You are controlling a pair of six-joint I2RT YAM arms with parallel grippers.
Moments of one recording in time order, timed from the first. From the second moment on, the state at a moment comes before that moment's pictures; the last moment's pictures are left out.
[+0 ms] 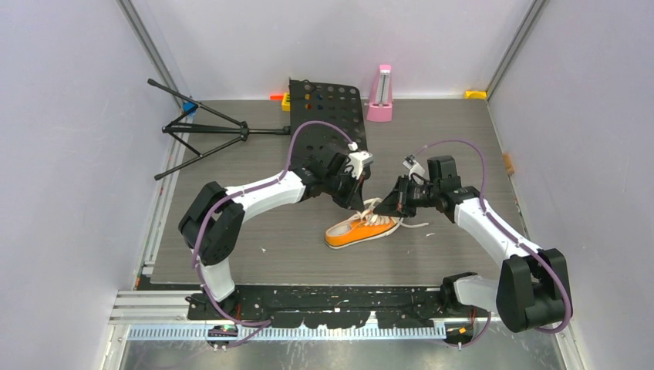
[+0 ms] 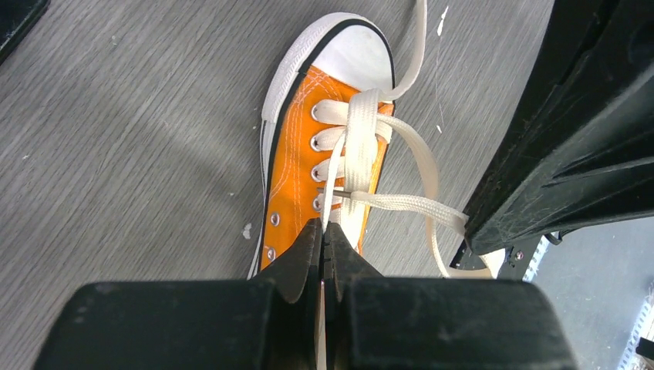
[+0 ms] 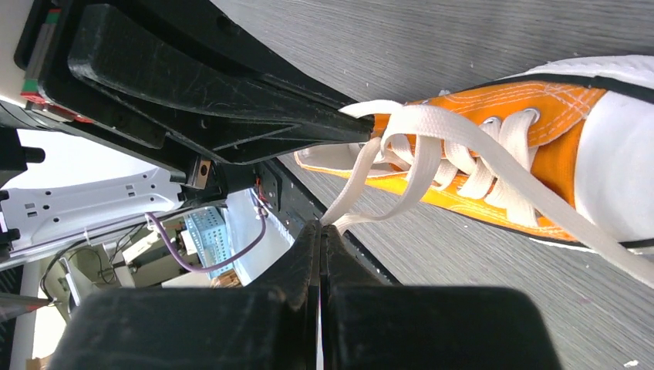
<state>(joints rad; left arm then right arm) -0.78 1.79 1.25 -0.24 0.47 -0.23 0.20 1.20 0.69 -0.34 -0.83 0.62</state>
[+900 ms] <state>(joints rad) -0.79 1.77 1.21 -0.22 0.50 -0.24 0.29 1.39 0.79 -0.28 -0.75 0.63</state>
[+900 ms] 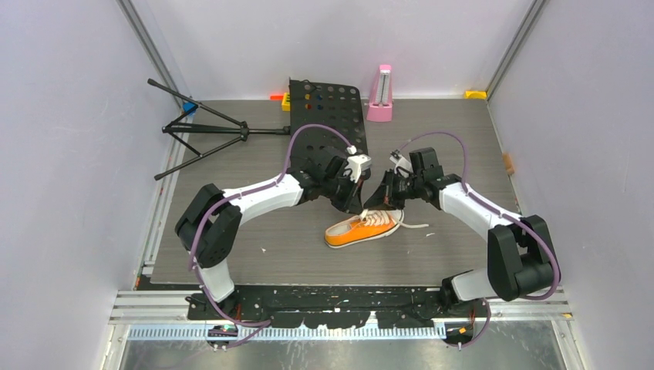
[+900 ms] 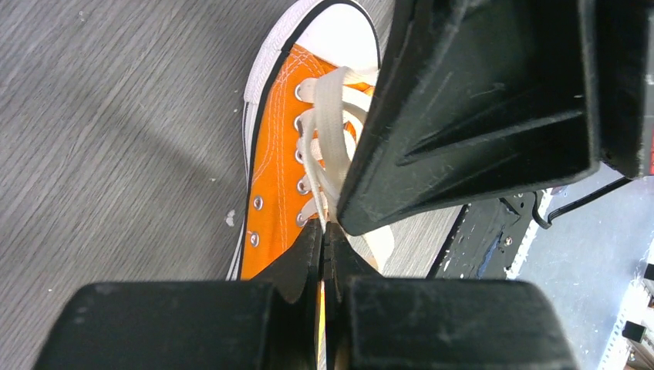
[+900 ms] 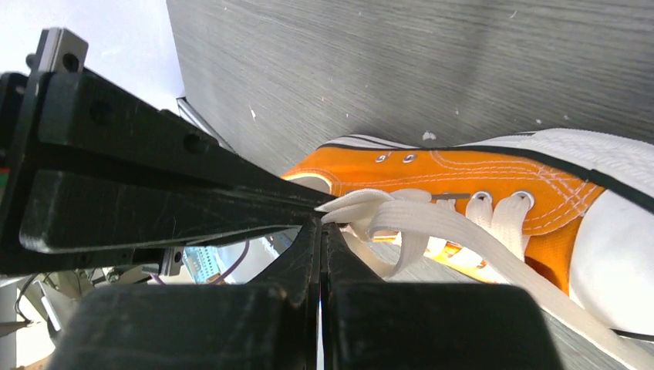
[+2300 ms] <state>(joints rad) -0.82 1.76 1.22 -0.23 0.53 -0.24 0.32 1.20 0.83 -0.57 -0.50 0.58</state>
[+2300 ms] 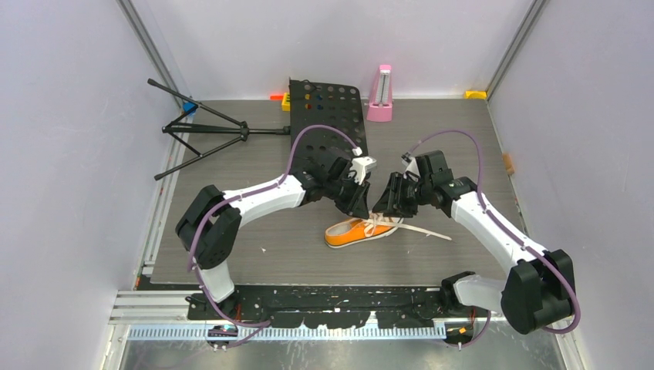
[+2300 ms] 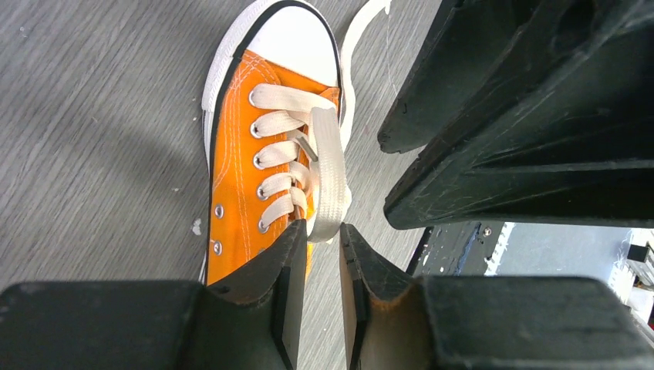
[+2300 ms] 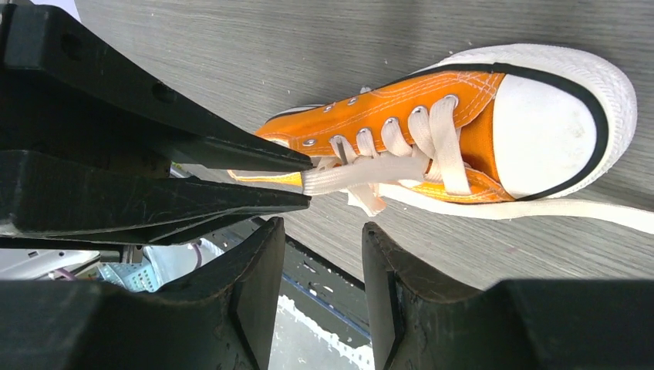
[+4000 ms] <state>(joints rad) -0.84 1.80 1.28 -0.26 0.55 -0.24 0.41 1.35 0.95 -0.64 -0.22 0.49</state>
